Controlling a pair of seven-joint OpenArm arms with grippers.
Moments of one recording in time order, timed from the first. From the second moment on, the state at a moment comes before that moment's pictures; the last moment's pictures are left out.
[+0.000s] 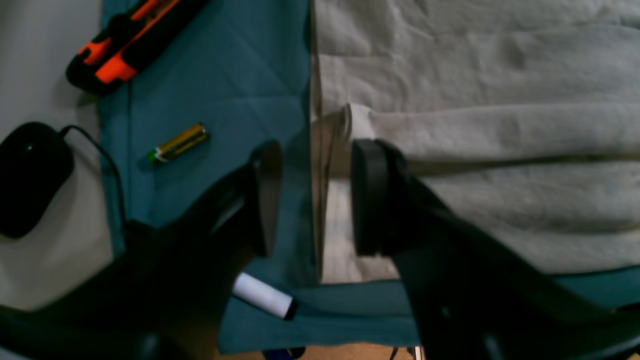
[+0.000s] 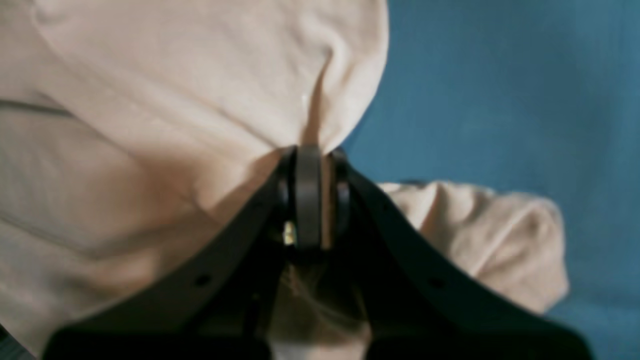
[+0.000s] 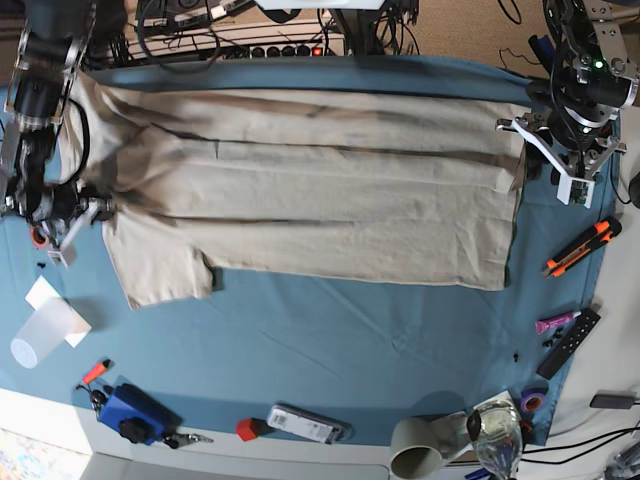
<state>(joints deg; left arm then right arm) 24.5 -12.6 -23.4 127.1 -22.8 -15.1 61.5 8.8 36.7 17.1 64.8 42.1 32.7 -69.1</state>
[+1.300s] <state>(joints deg) 2.6 -12.7 -9.5 106.0 -18.7 -16.4 54.8 17.7 34.4 27.1 73.4 42.6 34.2 -70.5</state>
